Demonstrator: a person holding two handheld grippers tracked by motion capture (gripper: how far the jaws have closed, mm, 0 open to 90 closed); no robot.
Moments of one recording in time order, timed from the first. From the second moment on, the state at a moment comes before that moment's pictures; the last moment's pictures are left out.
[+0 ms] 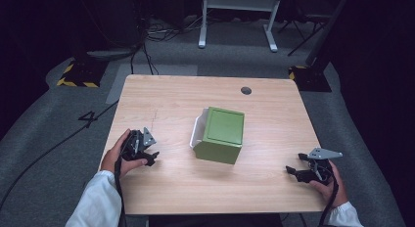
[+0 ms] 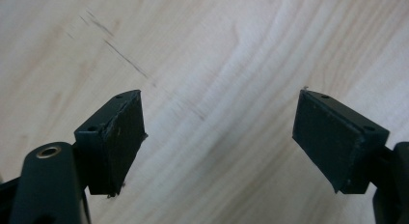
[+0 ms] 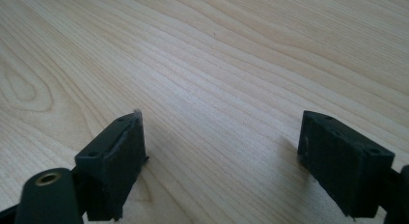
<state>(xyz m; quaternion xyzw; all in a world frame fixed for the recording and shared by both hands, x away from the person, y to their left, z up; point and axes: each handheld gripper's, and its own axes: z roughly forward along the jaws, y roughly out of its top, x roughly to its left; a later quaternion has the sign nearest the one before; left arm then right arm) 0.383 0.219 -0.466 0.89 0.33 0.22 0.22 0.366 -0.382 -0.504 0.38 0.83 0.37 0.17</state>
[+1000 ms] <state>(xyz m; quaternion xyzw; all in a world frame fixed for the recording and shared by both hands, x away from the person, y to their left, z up) 0.374 0.270 -0.493 0.86 0.40 0.15 0.28 0.366 -0.382 -0.504 0.38 0.83 0.37 0.17</state>
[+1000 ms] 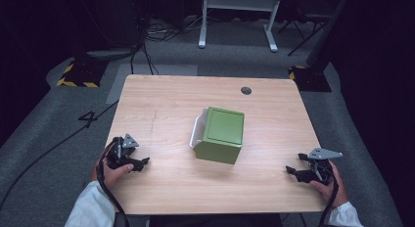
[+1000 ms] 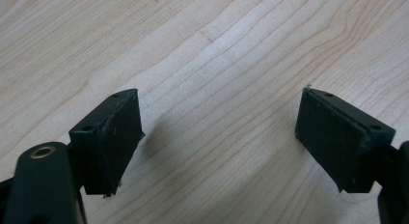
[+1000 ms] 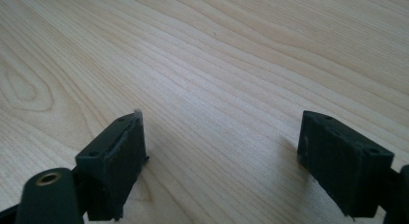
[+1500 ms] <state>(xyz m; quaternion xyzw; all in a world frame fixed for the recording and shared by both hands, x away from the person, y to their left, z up) 0.353 0.275 -0.505 0.82 0.43 0.17 0.33 0.366 -0.382 -0.504 0.38 0.83 0.37 0.17</state>
